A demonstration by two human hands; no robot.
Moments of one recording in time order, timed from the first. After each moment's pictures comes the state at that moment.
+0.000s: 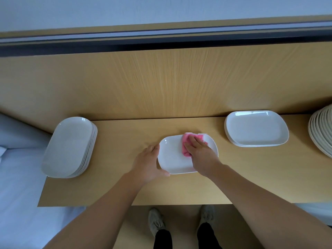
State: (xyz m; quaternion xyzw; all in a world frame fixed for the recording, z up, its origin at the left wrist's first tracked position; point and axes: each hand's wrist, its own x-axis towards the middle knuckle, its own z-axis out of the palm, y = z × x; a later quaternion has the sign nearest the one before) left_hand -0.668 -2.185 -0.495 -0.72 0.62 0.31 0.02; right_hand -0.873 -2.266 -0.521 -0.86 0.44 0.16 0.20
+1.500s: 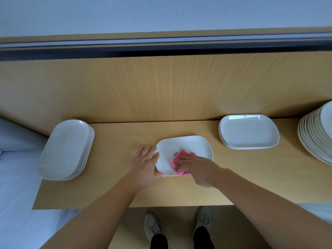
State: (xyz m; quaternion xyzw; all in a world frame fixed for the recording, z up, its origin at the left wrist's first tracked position) left_hand -0.666 -2.178 -0.496 -0.64 0.75 0.13 0.08; right_hand -0.897 -2.249 -0.500 -0.93 0.23 0.12 0.25
